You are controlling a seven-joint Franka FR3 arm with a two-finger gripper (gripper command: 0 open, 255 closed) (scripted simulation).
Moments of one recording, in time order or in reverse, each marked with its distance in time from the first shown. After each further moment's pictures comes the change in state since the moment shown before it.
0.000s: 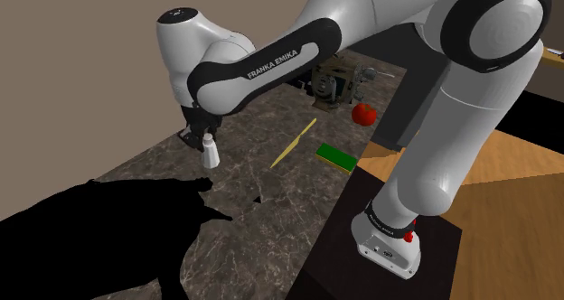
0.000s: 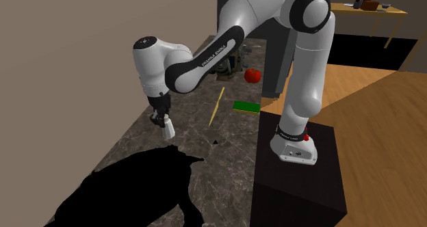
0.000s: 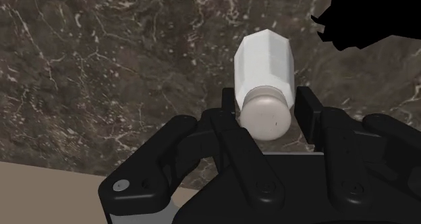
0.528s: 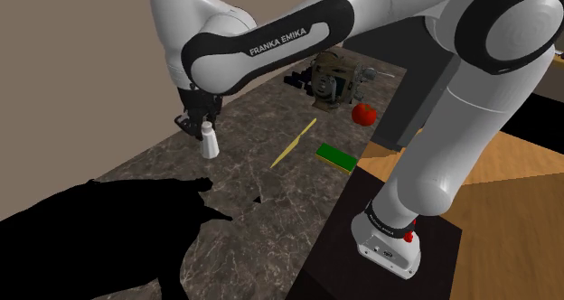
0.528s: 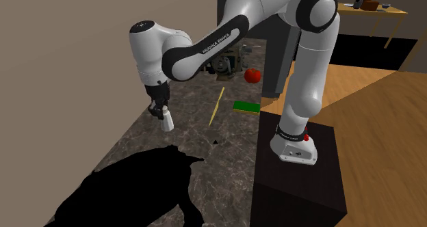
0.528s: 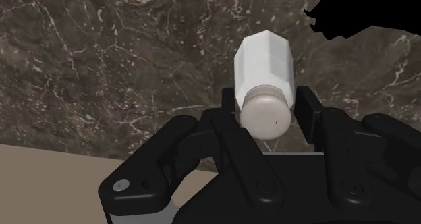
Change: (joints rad) arm -0.003 -0.050 0.003 0.056 0.034 -0.099 -0.031
